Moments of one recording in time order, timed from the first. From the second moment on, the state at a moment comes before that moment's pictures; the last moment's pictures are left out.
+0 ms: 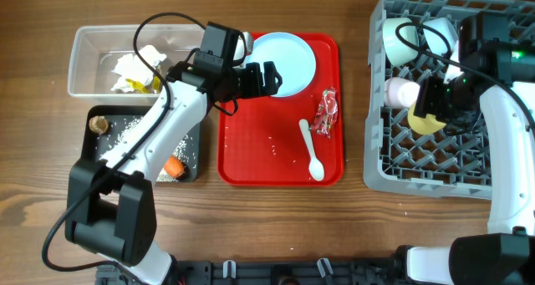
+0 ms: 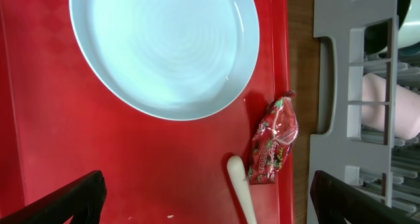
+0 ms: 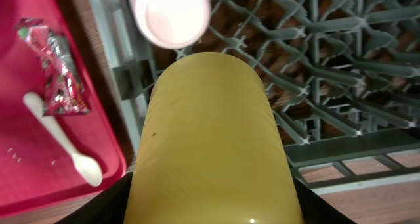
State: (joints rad) left arm -0.37 1.77 1.33 -0.54 0.34 -0.47; right arm -0.11 1.56 1.58 -1.44 0.06 0.18
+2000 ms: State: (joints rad) left arm -0.78 2.02 1.33 -0.31 0.09 -0.30; right arm -0.08 1.50 1.55 -1.14 -0.19 0.14
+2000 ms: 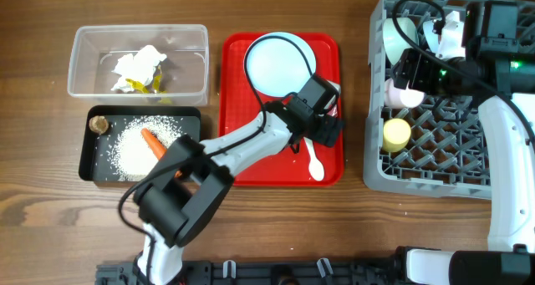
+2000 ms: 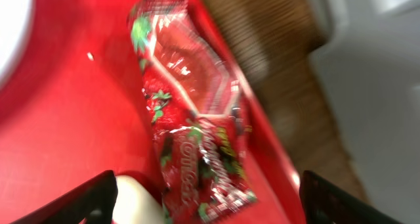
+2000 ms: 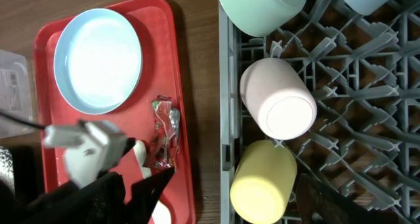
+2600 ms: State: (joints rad) left arm -0.78 2.10 1.33 -0.22 0.05 -0.29; right arm -0.08 1.50 1.55 -1.14 -0.19 0.13
